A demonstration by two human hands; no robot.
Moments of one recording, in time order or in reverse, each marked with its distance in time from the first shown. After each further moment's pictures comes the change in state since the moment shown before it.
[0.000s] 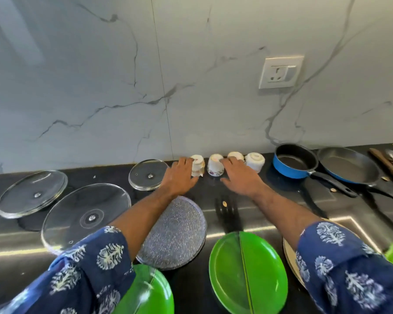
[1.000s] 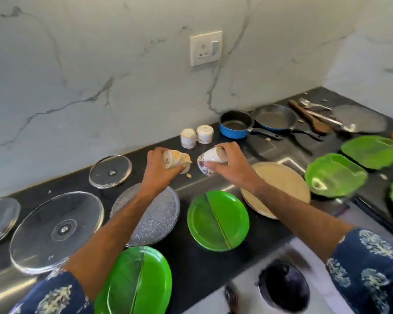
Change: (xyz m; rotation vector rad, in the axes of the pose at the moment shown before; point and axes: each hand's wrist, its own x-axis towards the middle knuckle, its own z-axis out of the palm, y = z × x) left_hand -0.071 0.053 -0.022 -0.714 0.095 0.060; right_hand -0.155 -0.018 -0.045 0.712 0.348 0.410
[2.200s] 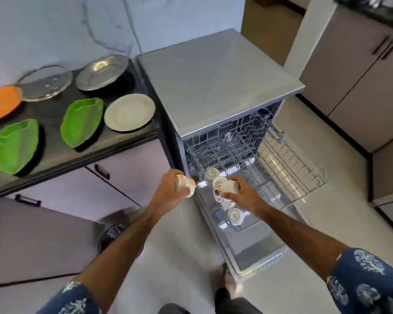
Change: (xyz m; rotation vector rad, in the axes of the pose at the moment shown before) left_hand -0.597 0.318 0.454 0.069 -1.534 0.783; right_hand -0.854 0.167 -0.198 0.440 1.072 1.245
